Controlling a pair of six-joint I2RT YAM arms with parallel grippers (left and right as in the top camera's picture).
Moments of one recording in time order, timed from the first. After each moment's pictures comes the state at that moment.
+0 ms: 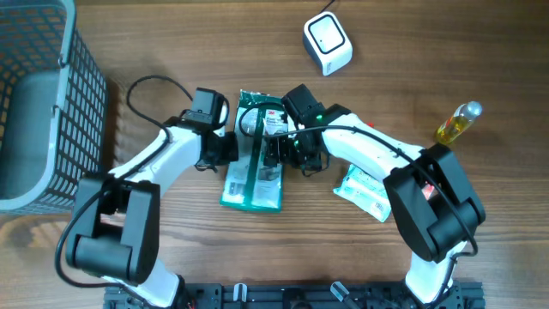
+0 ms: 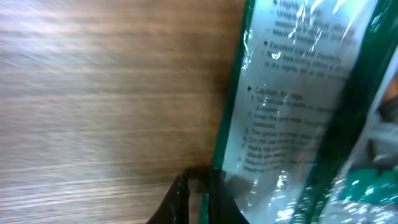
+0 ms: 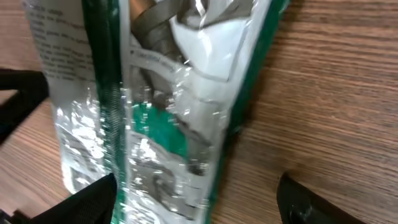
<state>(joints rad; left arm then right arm) -0.25 1.77 0.97 -0.54 0.11 -0.31 0.58 1.97 1.25 -0.62 -0.38 0.56</state>
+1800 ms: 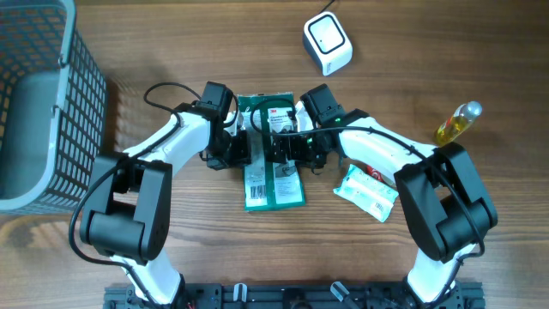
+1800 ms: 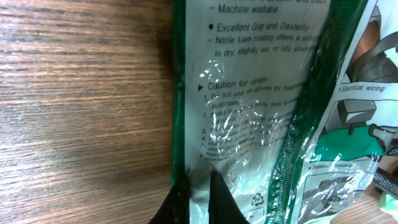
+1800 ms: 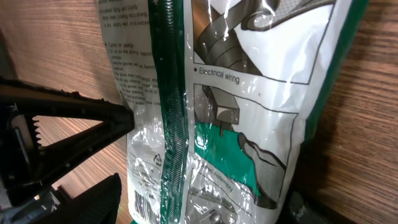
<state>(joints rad) -0.27 1.89 1.09 -0.68 0.36 -0.38 0.50 1.94 1.13 -0.44 -0.56 0.51</state>
